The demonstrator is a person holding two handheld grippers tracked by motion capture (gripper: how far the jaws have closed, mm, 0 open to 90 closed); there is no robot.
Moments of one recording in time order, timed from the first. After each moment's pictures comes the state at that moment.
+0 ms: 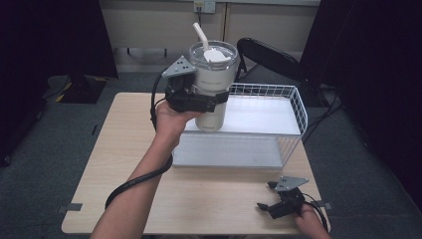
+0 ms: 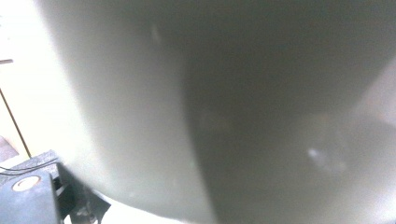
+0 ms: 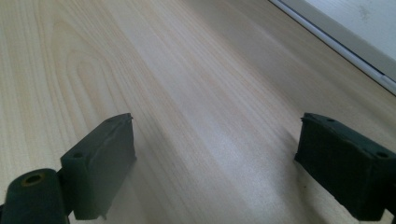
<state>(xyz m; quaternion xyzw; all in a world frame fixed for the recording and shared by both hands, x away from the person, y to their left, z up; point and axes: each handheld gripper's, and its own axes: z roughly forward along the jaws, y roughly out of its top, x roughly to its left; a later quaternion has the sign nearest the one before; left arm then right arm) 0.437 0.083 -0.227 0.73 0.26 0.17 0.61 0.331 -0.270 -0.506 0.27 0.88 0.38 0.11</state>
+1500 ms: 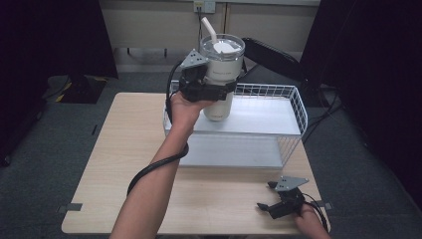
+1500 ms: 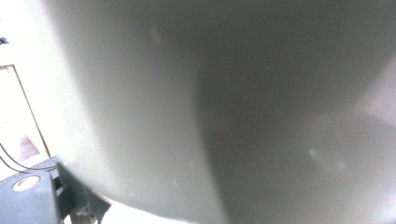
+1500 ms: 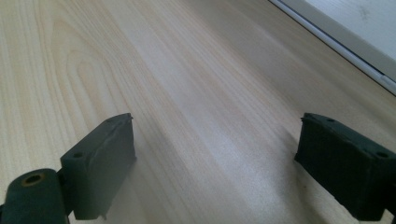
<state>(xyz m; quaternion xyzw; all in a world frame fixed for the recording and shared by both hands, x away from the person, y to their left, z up) 0.474 0.057 -0.235 0.72 0.29 0.19 0.60 0.331 -0.270 -0.506 0.26 0.88 0.38 0.11</state>
